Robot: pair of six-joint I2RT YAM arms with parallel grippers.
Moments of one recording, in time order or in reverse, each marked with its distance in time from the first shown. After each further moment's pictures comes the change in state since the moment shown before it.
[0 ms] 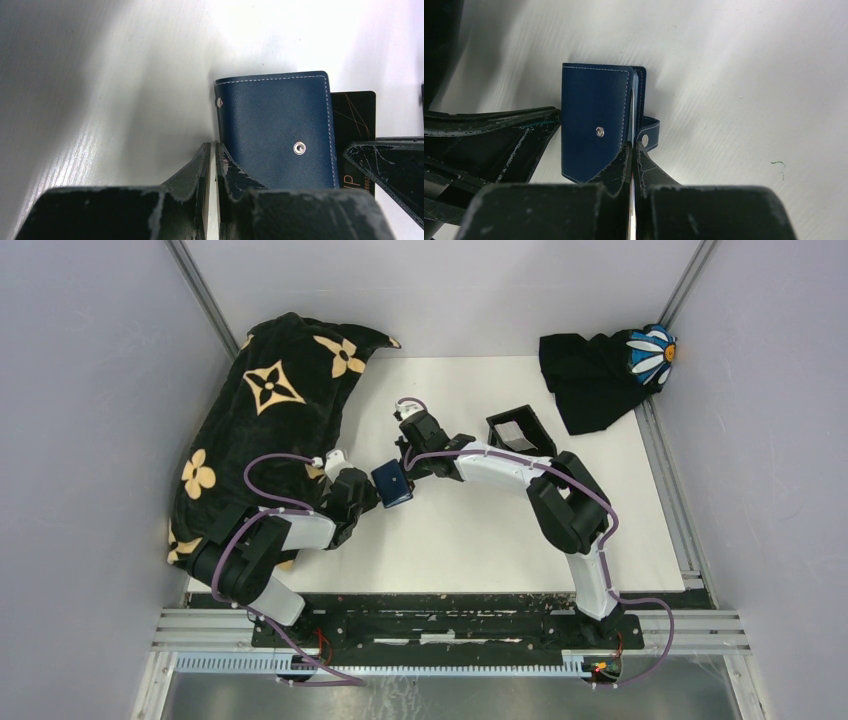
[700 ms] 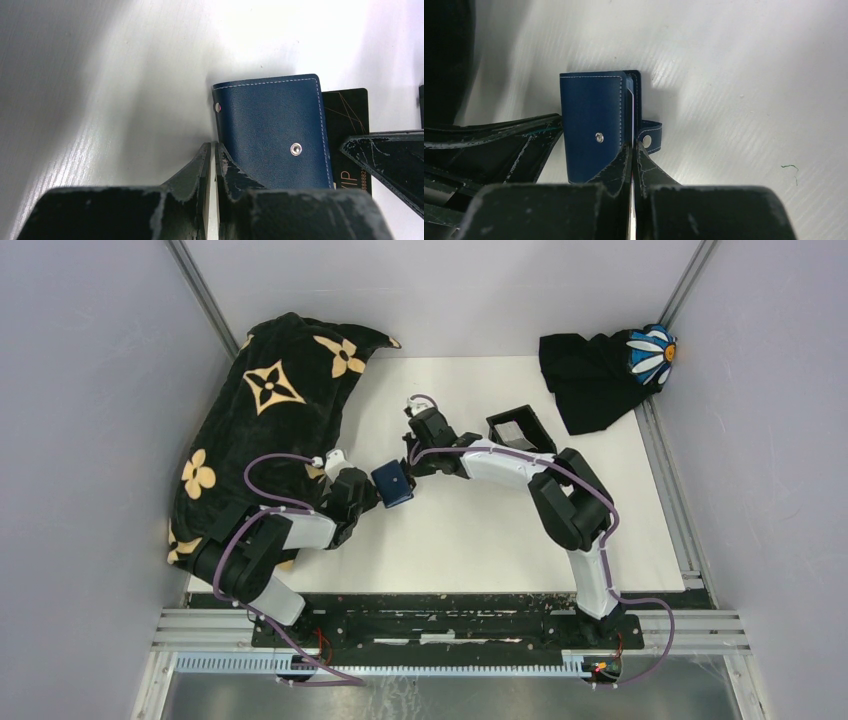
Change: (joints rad) left arm 0.002 0.010 0.000 0.016 0.003 0.000; right arm -0.036 0.003 -0.024 0.035 -0.064 0.080
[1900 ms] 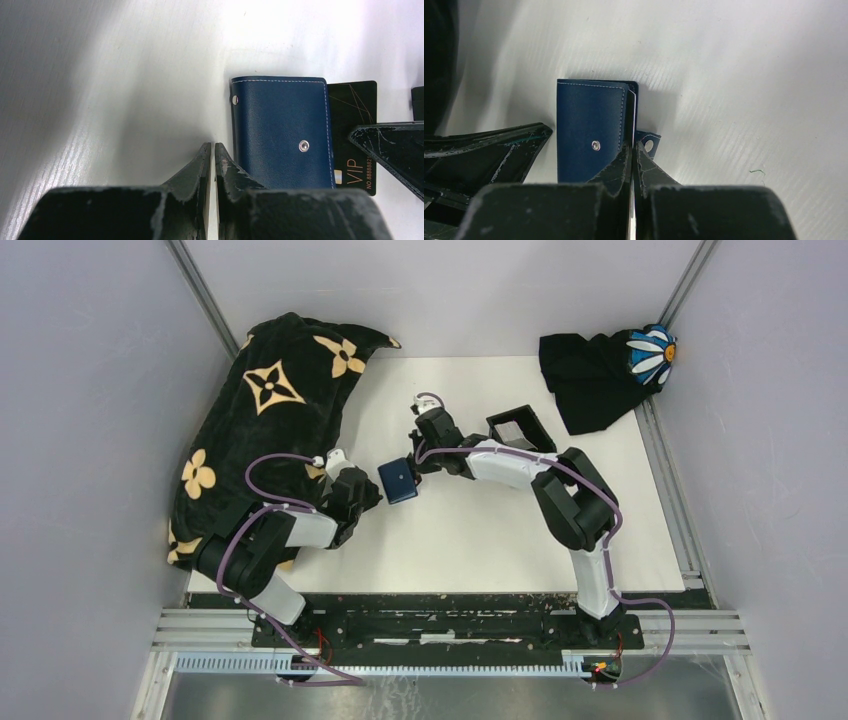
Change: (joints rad) left arm 0.001 0.028 0.000 0.051 0.006 0.000; right arm -0.035 -0.019 -0.068 0.088 0.023 -0.010
